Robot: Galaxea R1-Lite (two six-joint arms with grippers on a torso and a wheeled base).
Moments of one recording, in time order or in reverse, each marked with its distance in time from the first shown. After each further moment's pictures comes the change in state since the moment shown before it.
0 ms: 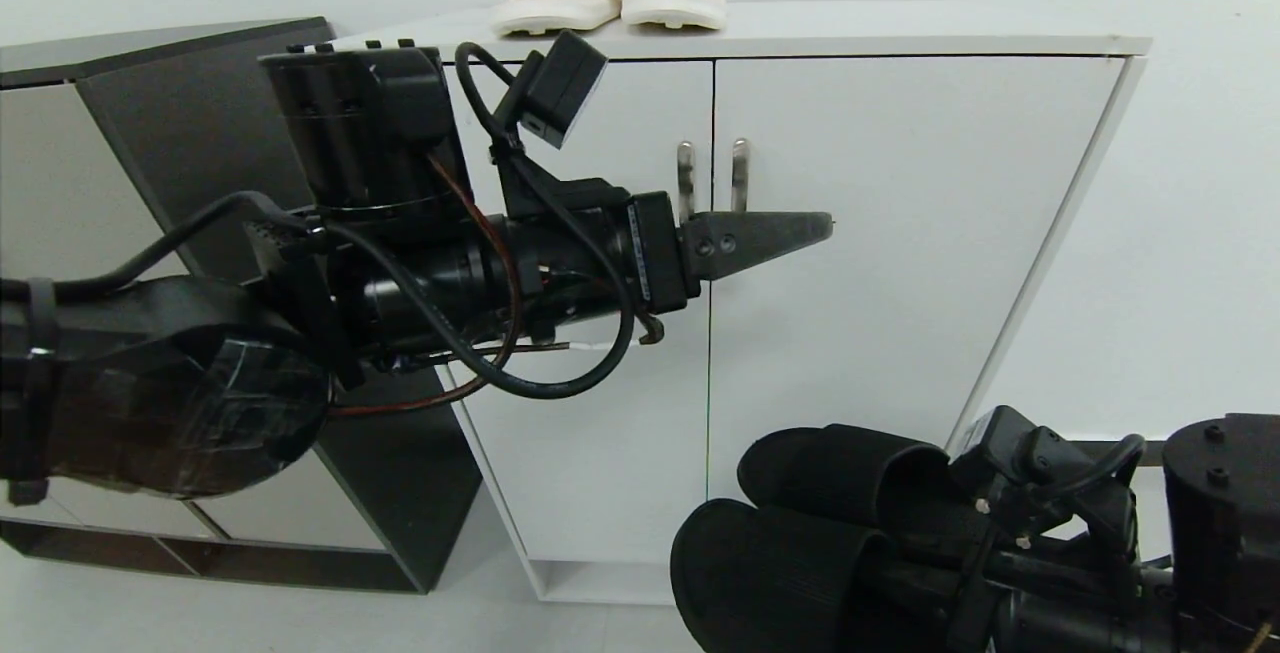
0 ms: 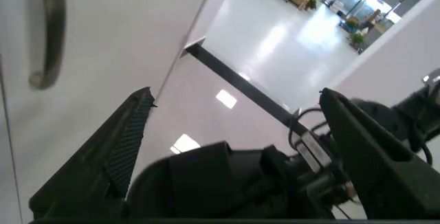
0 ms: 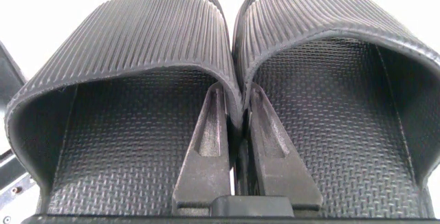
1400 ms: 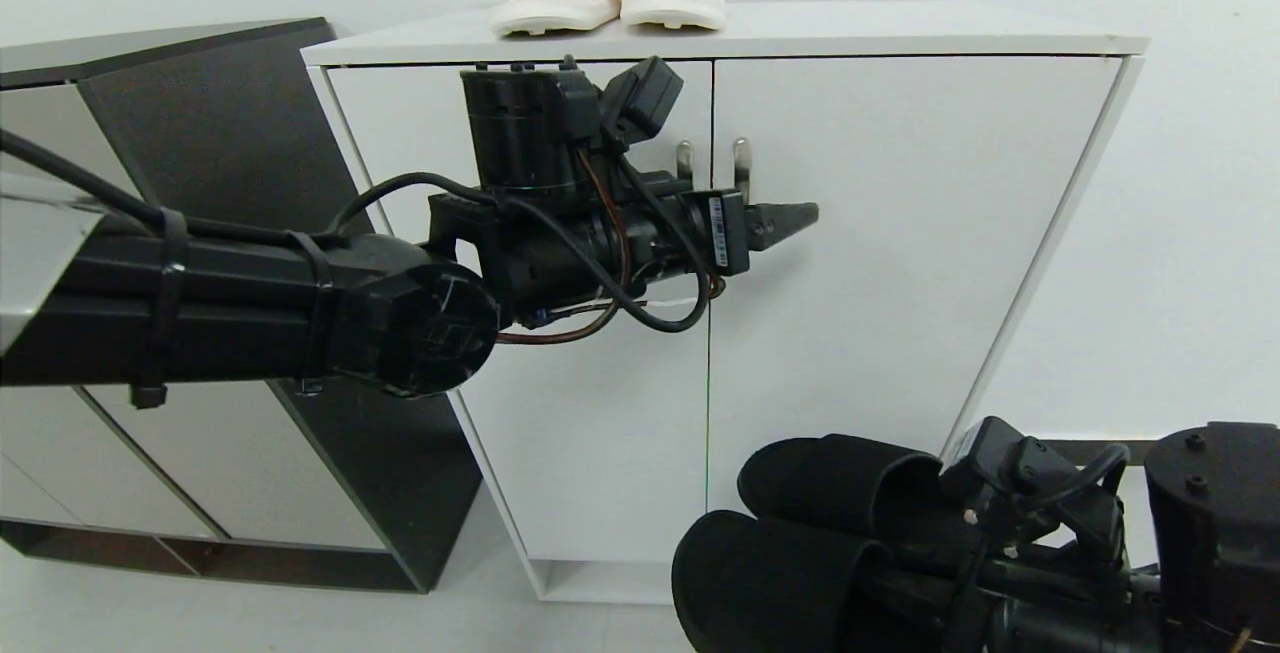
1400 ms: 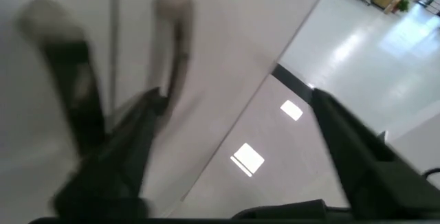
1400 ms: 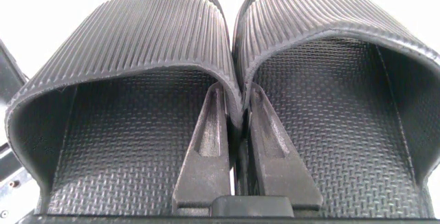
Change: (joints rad) left arm 0.014 0.224 -0.280 0.113 0.242 0.148; right arm 0.000 0.015 0.009 0.001 0.004 -0.003
